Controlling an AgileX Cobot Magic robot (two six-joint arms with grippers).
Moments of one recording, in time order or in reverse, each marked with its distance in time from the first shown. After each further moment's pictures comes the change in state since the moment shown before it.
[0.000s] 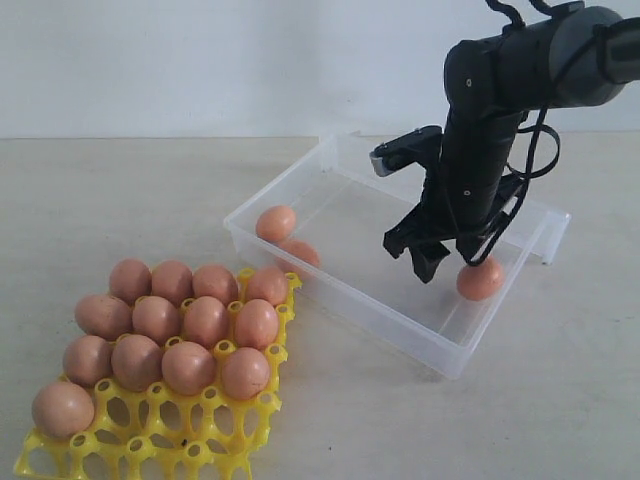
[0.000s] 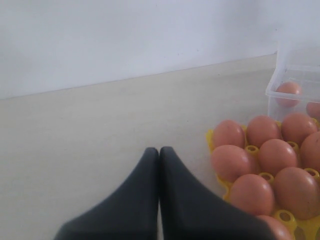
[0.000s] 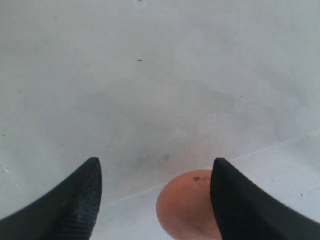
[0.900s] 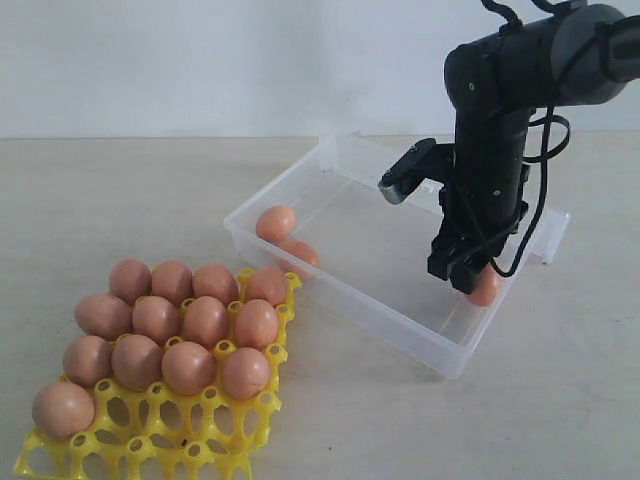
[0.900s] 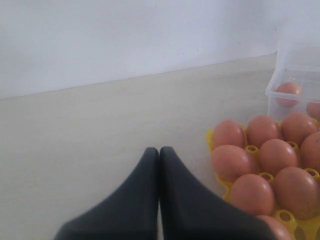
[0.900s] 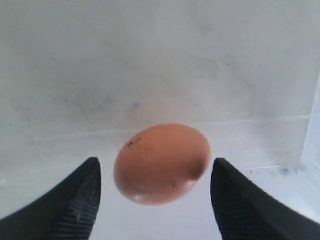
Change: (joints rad) left arm 0.000 0.000 0.000 0.000 0.000 0.000; right arm -0.002 -0.002 0.000 -0.133 0.109 -0.261
